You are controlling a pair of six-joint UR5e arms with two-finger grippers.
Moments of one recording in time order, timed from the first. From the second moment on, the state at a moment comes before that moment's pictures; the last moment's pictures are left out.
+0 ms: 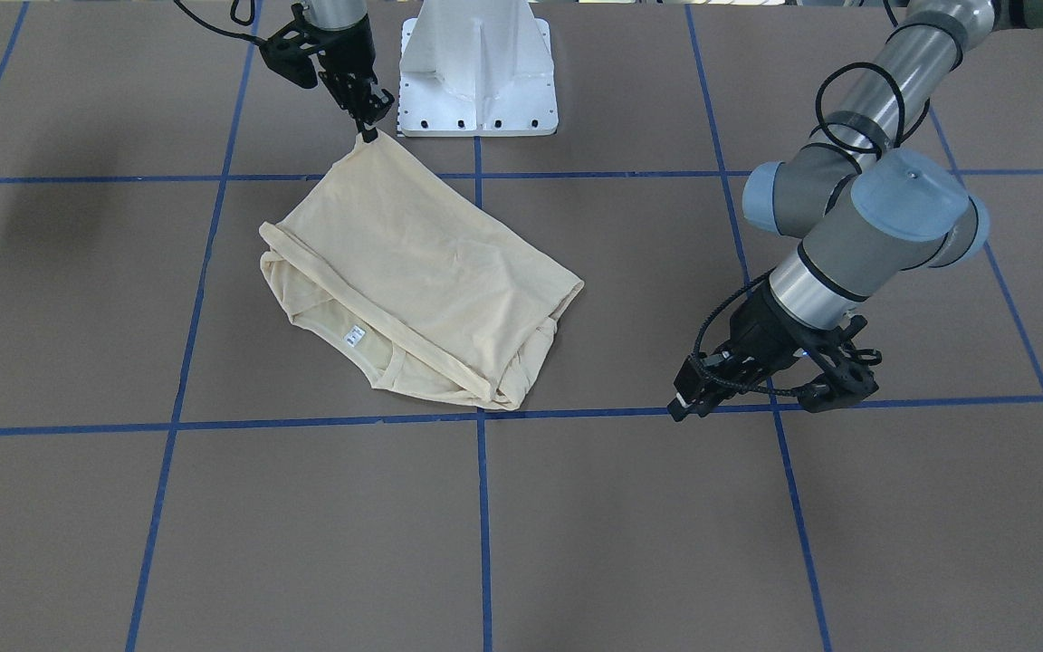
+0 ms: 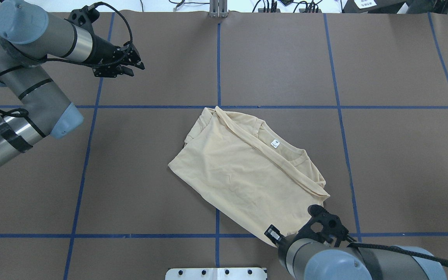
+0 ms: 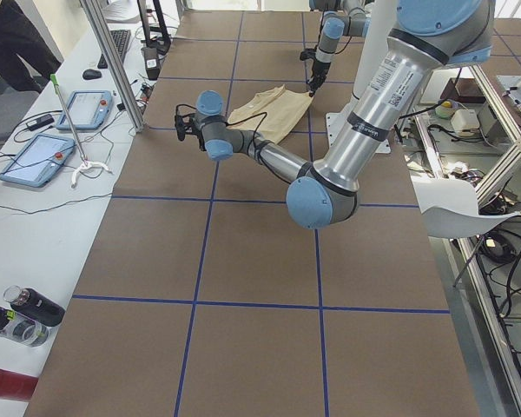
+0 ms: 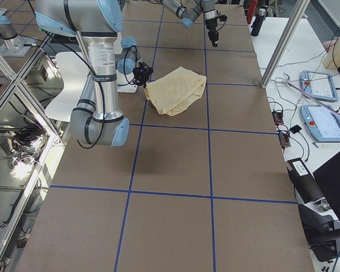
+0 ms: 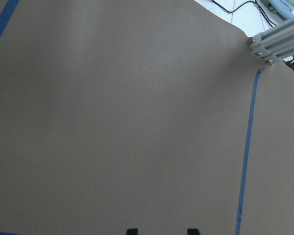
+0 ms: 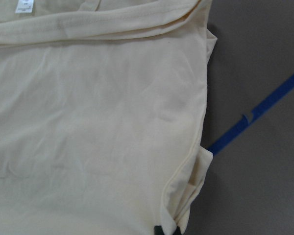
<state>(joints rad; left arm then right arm) -0.90 -2.12 -1.43 -2.37 -2.12 -1.51 0.01 -1.32 2.22 -1.64 1.43 2.29</state>
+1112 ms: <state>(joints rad) -0.58 -2.02 -1.63 -2.19 -1.95 -1.78 0.24 -1.30 2.26 -1.67 1.54 2.20</state>
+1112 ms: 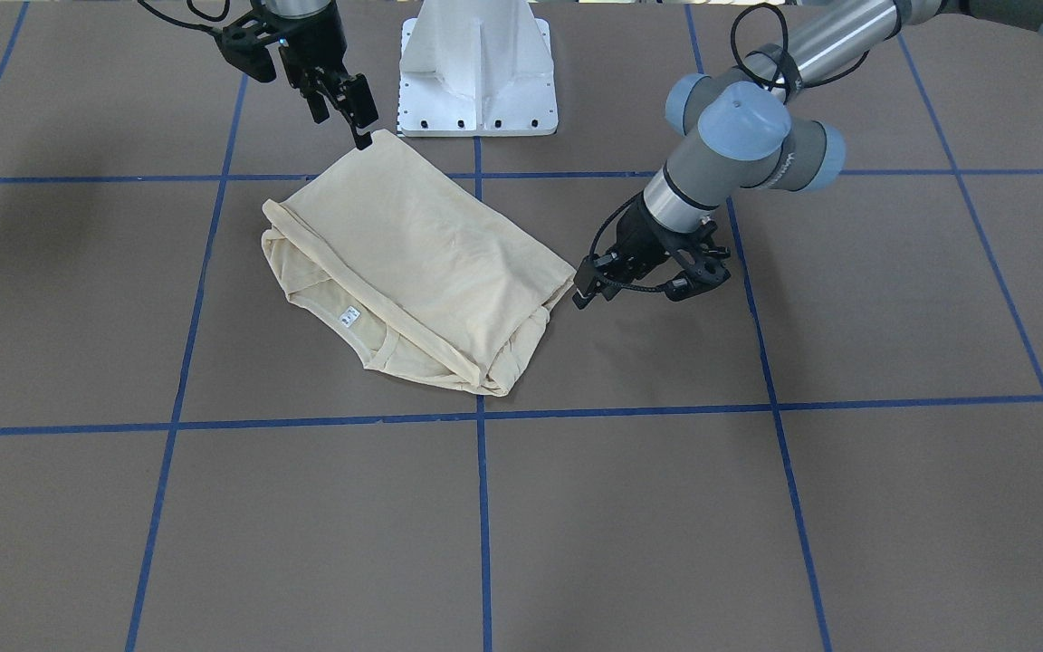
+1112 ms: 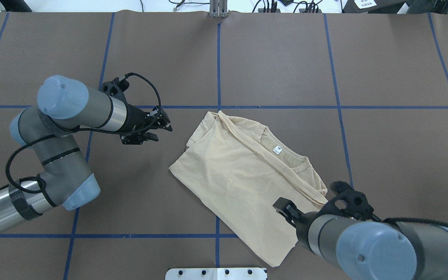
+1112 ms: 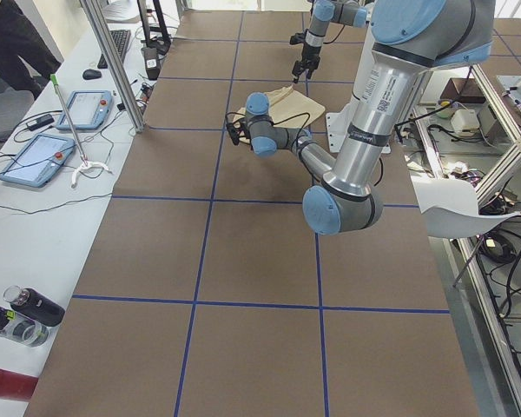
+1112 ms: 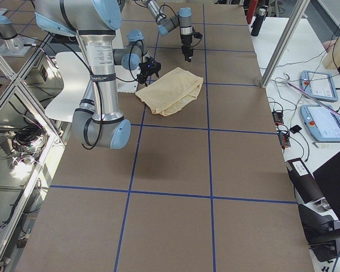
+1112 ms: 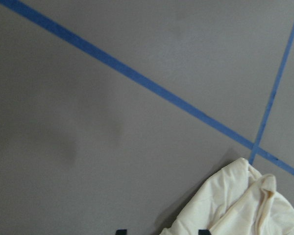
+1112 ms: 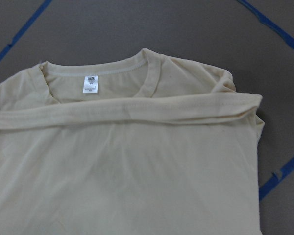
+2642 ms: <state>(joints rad) -0.50 -2.02 -1.67 -2.09 -1.90 -1.76 0.34 -1.25 2.17 -1.66 1.60 2.13</state>
